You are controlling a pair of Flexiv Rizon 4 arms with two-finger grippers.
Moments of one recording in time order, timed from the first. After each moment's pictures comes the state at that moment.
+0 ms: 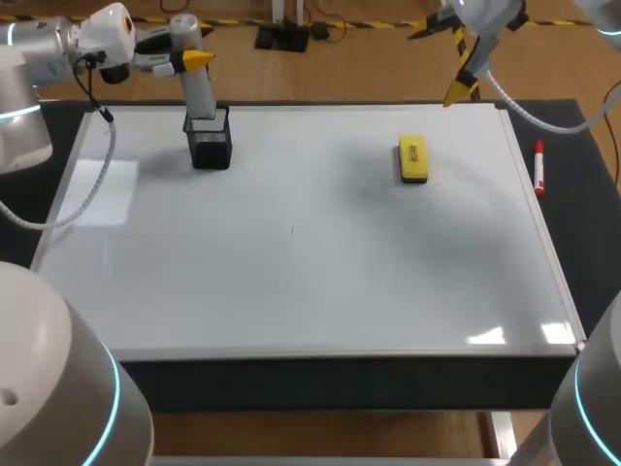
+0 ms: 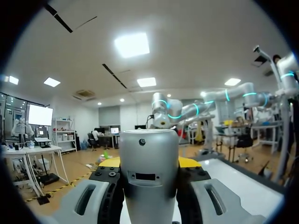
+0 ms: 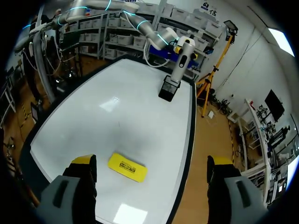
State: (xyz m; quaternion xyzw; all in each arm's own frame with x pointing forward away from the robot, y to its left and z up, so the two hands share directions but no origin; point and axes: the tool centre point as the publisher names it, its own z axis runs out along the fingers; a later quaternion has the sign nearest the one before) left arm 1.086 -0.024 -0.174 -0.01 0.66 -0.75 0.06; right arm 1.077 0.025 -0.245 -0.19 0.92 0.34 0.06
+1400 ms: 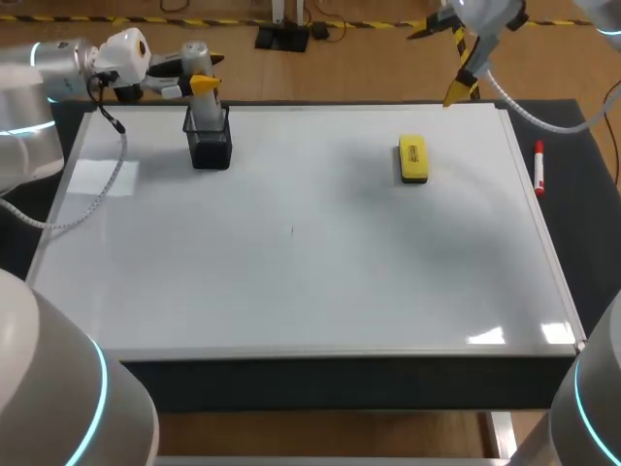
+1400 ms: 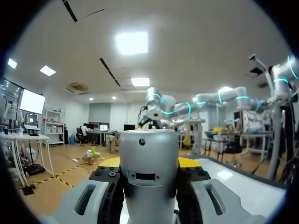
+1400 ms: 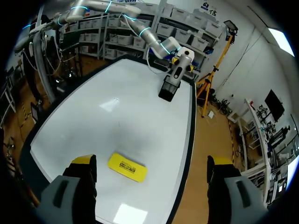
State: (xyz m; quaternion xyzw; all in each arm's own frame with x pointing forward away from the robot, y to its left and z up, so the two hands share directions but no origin) left arm 1.088 -0.032 -0.229 0.00 0.65 -0.76 -0.01; right arm 1.078 0.025 -0.245 -0.19 0.92 0.34 0.06
